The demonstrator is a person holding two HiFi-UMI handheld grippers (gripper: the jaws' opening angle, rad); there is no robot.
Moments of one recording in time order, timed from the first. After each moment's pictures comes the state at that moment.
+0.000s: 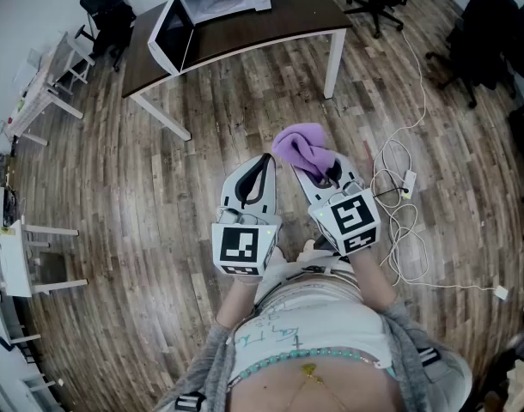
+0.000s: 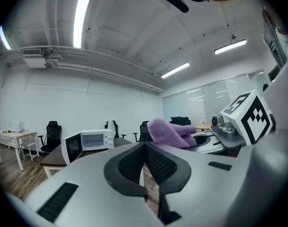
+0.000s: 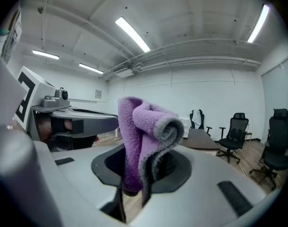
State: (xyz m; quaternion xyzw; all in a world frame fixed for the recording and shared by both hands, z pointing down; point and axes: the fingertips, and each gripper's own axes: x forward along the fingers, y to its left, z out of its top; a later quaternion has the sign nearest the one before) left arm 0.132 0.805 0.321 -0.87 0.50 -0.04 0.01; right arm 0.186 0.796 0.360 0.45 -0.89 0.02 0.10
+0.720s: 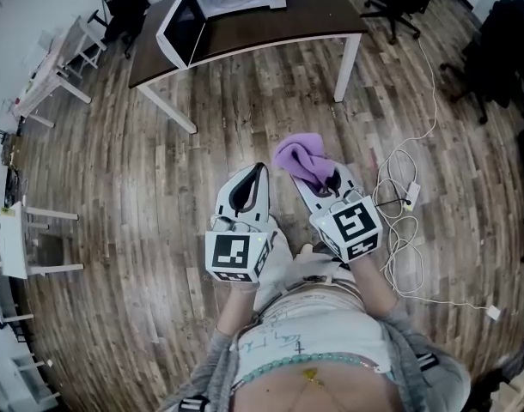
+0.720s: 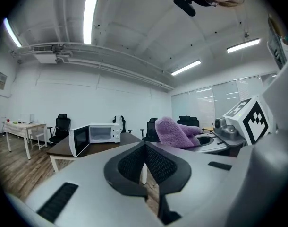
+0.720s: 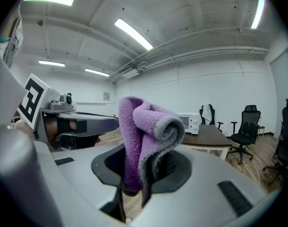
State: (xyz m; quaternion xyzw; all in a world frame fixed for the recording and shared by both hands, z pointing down) left arm 0.123 0.789 0.342 -0.84 0.54 -0.04 -0.03; right arm 0.188 0.780 0.379 0.40 -0.91 0.04 0.09
